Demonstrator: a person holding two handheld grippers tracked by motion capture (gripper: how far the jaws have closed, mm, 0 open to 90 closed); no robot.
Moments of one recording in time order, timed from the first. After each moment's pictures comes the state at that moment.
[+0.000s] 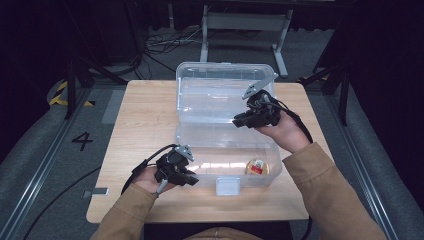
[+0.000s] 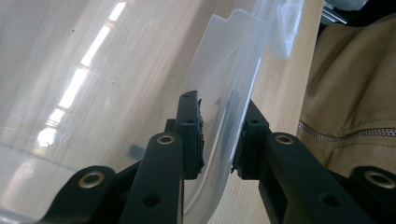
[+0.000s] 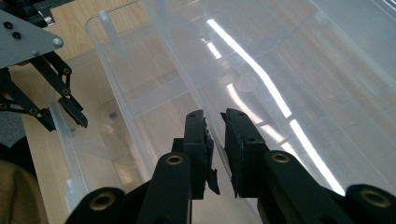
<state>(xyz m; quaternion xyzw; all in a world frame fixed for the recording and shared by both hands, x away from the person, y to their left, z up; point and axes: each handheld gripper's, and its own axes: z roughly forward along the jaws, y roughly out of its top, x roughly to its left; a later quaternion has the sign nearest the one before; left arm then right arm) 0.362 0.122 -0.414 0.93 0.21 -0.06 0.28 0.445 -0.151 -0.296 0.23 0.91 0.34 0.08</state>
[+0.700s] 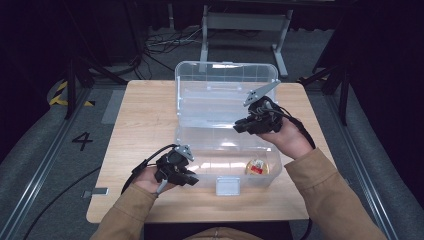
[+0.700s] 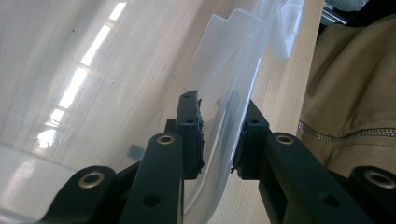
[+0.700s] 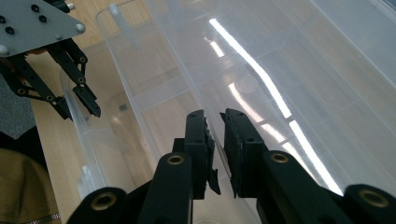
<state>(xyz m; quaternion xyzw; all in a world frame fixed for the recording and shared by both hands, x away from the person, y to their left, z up) 0.362 0.123 -0.414 0.93 0.21 -0.06 0.28 0.428 -0.152 -0.298 0.21 0.91 0.34 0.08</state>
